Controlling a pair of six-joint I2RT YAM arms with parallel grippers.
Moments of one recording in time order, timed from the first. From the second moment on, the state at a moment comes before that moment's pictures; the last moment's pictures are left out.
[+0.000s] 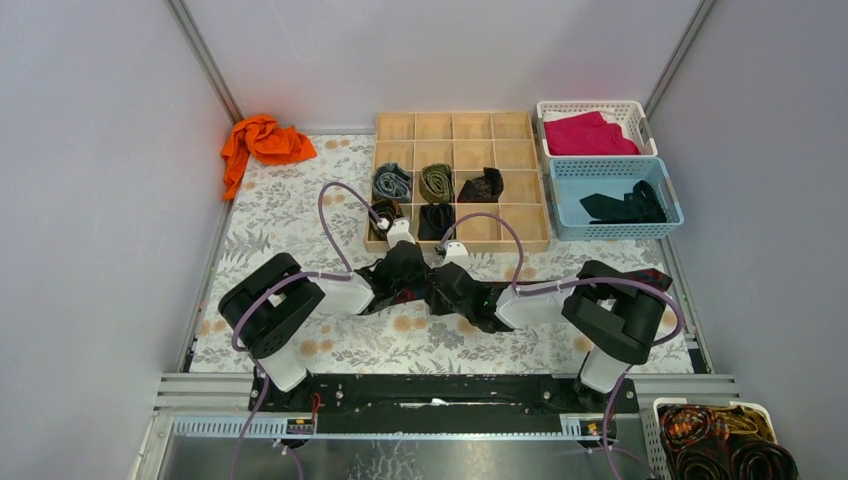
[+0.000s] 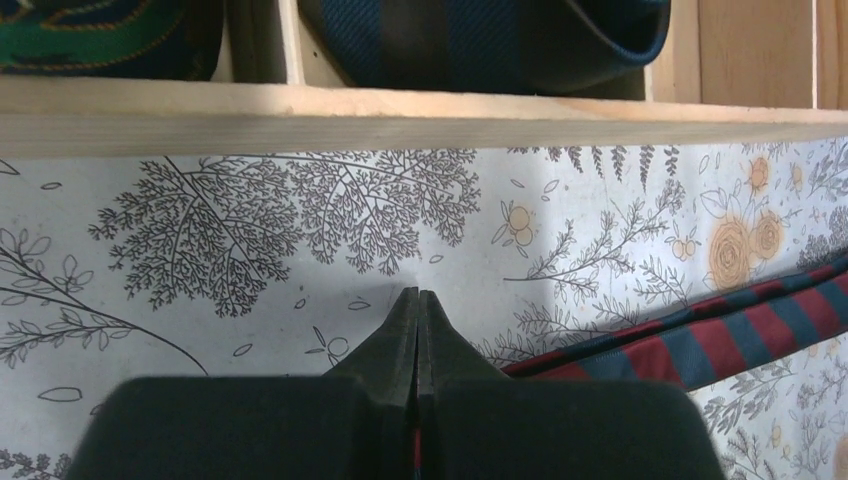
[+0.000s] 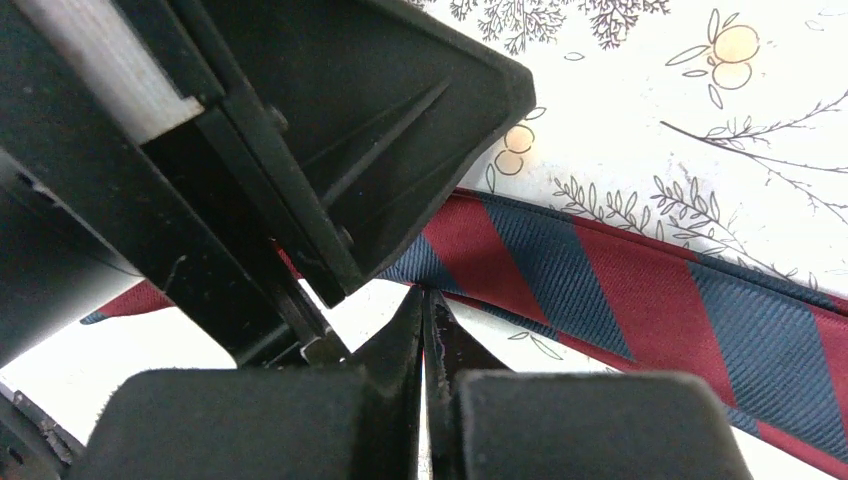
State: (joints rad) left arm -0.79 1.70 0.61 0.38 -0.23 -0.80; right arm 1.04 1.68 0.68 0.29 0.24 0.76
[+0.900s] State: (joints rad) left arm -0.78 1.11 1.00 -0.39 -0.65 -0.77; right arm 1.20 1.54 0.87 -0.14 0.38 0.65
